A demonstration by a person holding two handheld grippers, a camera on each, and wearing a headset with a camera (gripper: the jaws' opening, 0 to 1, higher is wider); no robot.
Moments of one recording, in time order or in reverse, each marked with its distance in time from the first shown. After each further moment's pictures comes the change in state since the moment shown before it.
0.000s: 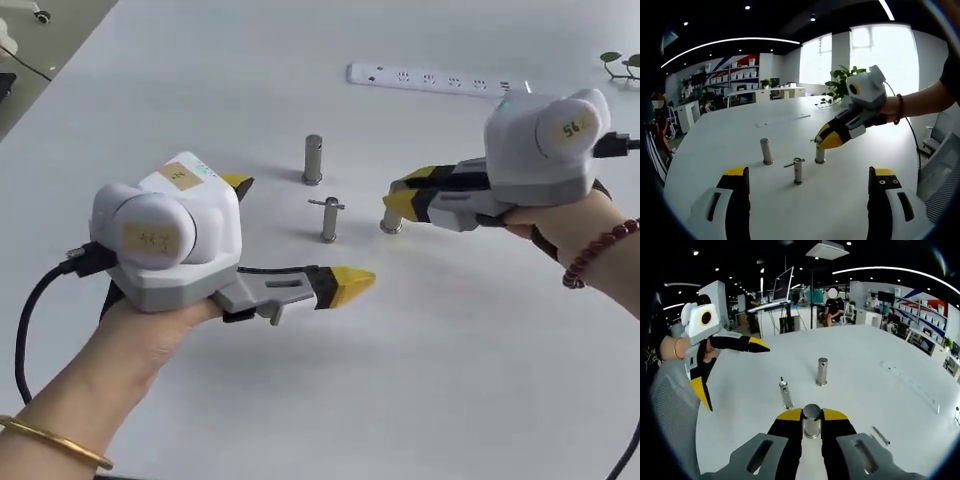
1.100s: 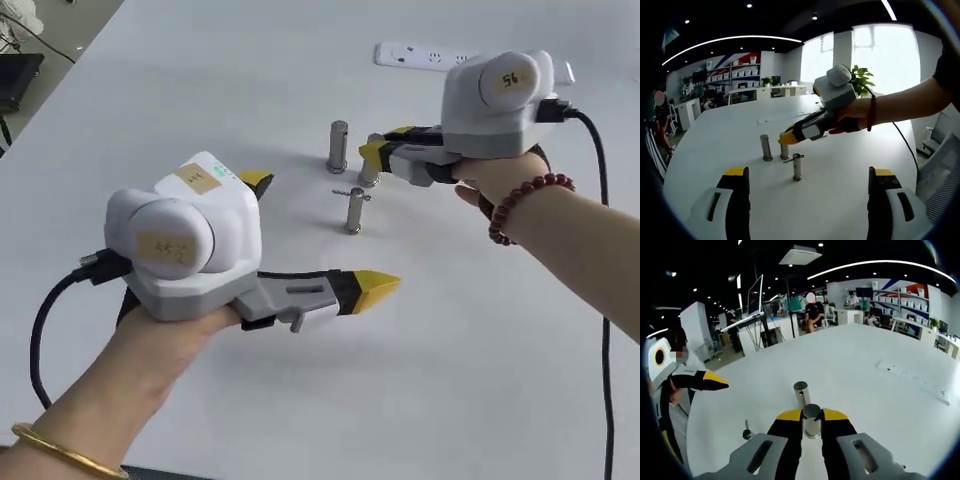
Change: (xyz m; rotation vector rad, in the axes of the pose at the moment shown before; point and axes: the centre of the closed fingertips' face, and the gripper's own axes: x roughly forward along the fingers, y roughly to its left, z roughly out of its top) left arm -0.003 -0.001 -0.006 -0.015 0.013 0.003; right arm 0.068 -0.032 0.033 0.183 -0.069 -0.111
